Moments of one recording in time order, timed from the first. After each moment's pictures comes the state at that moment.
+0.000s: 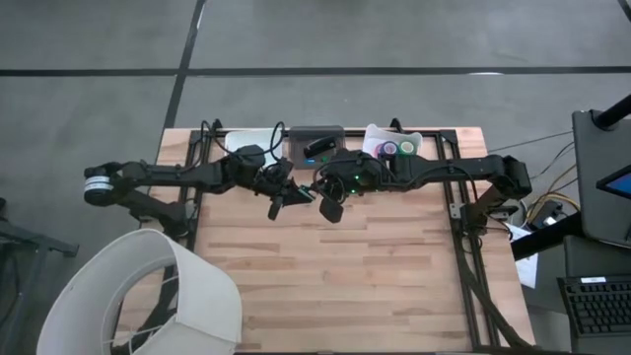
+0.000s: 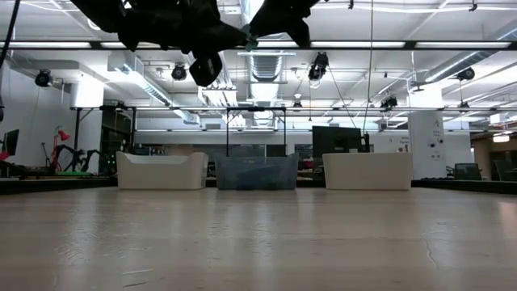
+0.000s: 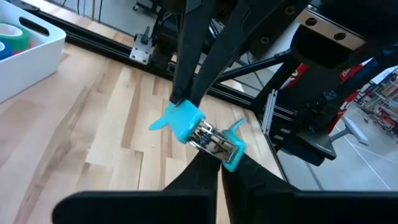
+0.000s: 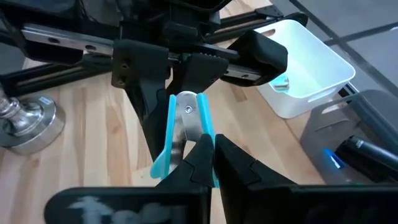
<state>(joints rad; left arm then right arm) 0.23 1.26 0.80 0.23 0.47 -0.35 -0.03 1.63 1.48 -0.44 0.13 0.26</state>
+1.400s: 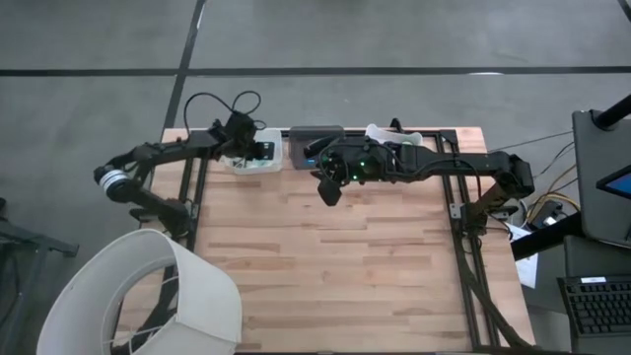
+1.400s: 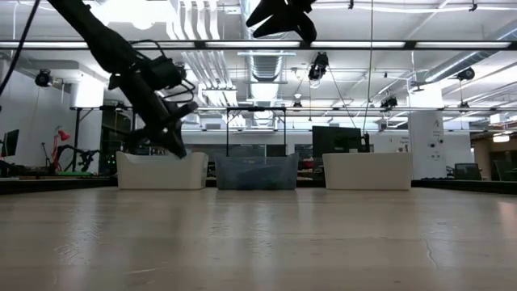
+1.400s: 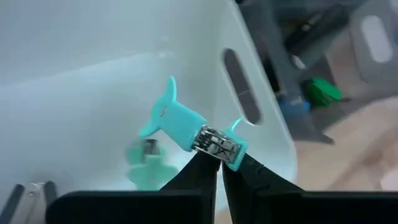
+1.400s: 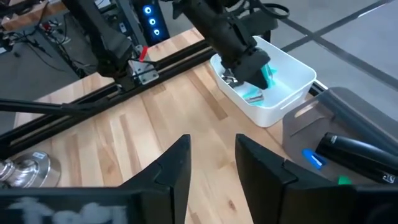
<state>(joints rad) 0.81 1.38 0.78 -0.22 0.14 -0.56 -0.08 1.61 1.51 -0.44 0.19 0.40</state>
